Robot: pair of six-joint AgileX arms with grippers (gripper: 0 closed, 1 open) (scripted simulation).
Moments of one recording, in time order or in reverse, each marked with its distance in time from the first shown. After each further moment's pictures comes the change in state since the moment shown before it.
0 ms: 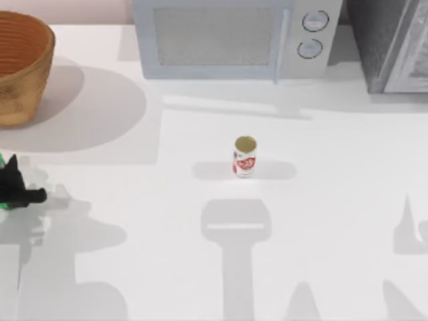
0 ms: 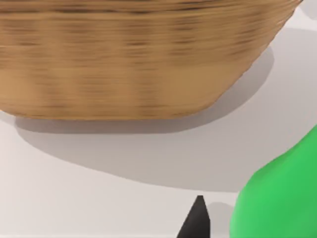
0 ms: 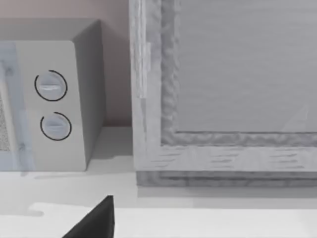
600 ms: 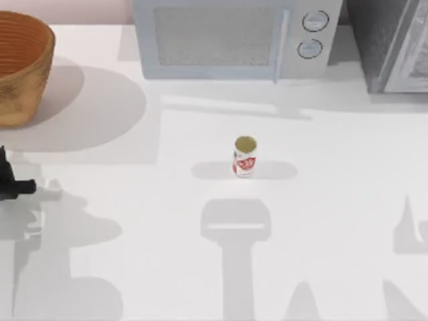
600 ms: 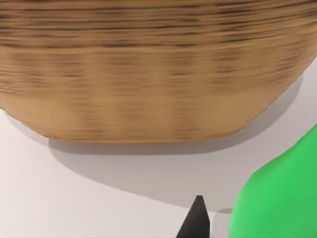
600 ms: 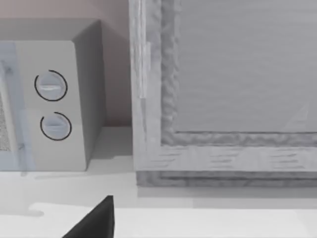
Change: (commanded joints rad) left arm 0.046 -0.038 0.040 -0.064 0.009 0.035; right arm 0.000 0.000 0.000 0.000 0.000 0.000
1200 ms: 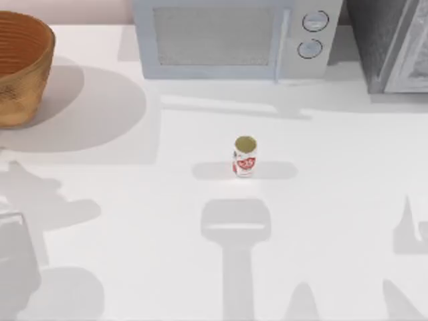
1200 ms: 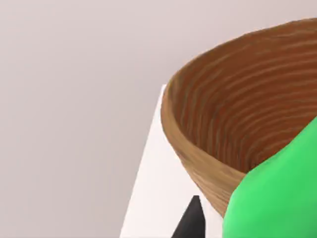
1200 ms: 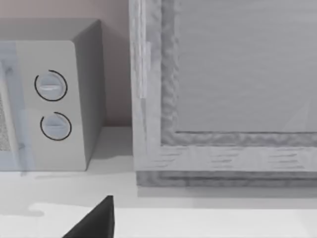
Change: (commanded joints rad) left arm 0.291 -0.289 0.359 -0.616 0.096 0.199; right arm 0.000 0.000 0.000 0.000 0.000 0.000
